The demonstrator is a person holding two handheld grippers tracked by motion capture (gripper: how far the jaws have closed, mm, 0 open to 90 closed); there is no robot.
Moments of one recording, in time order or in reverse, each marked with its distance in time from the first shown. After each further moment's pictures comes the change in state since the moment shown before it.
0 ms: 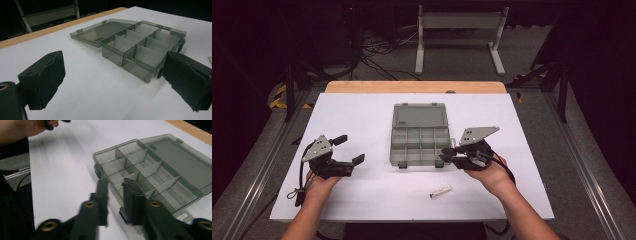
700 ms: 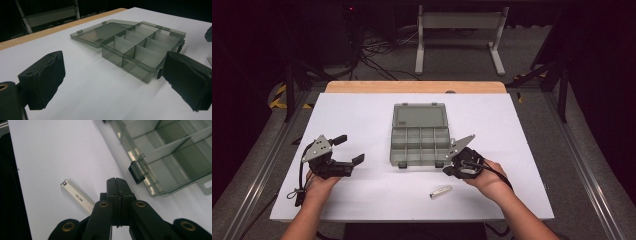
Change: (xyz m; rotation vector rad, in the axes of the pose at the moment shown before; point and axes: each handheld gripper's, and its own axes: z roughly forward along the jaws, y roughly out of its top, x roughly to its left) left arm 0.000 0.000 -0.001 -0.004 0.000 0.001; right arm 0.002 -0.023 0.037 0.358 0.032 -0.044
